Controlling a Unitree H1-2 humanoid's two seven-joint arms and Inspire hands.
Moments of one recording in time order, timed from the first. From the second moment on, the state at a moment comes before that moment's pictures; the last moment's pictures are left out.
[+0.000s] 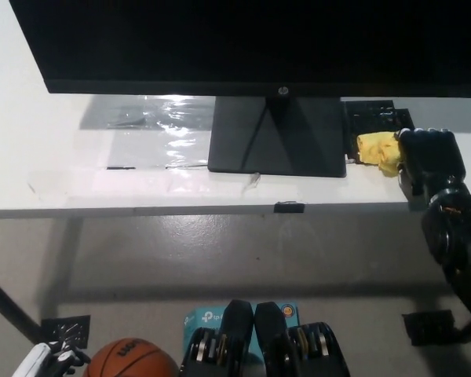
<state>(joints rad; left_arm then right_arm) 0.02 0.39 0.00 0.32 0.11 0.06 -0.18 -0.69 -0.40 0.50 0.57 -0.86 0.29 -0.12</state>
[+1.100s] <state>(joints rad) 0.05 0.40 -0.01 0.32 0.12 0.06 -0.18 -0.62 -0.09 -0.50 0.27 -0.24 0.32 -0.20</state>
